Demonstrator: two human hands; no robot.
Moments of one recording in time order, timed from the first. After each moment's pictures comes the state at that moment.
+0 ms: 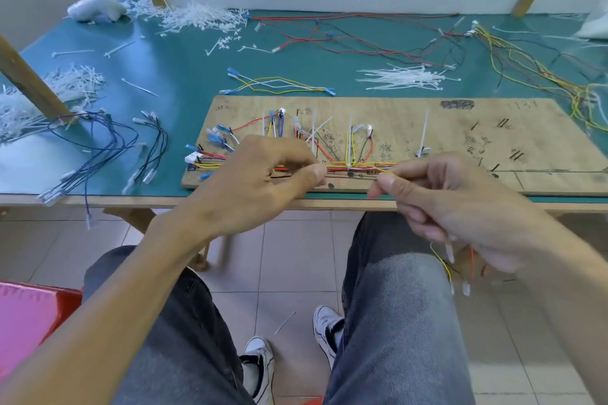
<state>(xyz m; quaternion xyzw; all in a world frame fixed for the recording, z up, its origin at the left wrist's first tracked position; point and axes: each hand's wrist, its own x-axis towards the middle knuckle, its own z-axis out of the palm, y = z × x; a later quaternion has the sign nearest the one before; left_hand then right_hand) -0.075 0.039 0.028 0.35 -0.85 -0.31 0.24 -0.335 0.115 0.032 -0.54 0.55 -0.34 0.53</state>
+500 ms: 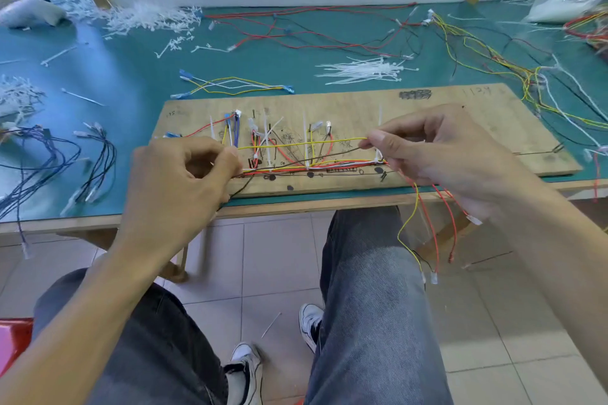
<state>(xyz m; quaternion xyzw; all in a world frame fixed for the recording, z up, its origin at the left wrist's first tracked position) -0.071 0.036 0.005 0.53 -0.70 -0.25 0.41 -0.378 0.090 0.037 -0.55 0.58 -0.43 0.42</state>
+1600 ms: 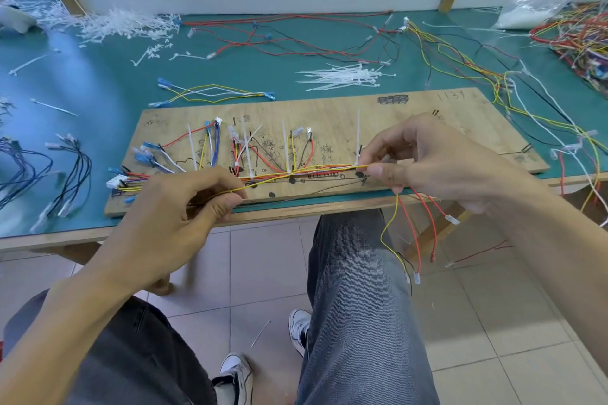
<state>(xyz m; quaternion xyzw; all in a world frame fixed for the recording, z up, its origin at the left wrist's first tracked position) -0.064 0.042 -0.007 0.37 -0.84 -0.25 0.31 -0.402 0.094 0.042 -0.61 0.63 -0.30 0.39</state>
